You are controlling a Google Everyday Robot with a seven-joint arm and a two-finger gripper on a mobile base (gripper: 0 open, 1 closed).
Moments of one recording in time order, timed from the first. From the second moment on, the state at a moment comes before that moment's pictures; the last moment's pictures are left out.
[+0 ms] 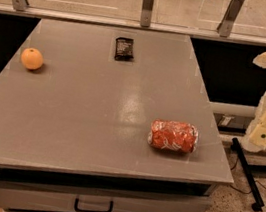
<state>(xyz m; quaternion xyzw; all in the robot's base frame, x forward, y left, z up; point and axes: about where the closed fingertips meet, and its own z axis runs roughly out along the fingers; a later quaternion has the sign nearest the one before) 0.441 -0.214 0.978 -0.60 0.78 -0.03 0.17</state>
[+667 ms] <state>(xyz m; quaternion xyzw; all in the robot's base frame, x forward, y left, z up) 0.504 -0.105 0.963 -0.64 0.72 0.04 0.26</state>
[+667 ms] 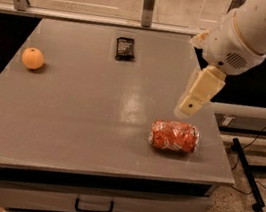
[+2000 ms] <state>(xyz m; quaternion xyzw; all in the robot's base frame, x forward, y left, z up) 0.541 0.058 0.982 -0.67 0.64 0.13 0.35</state>
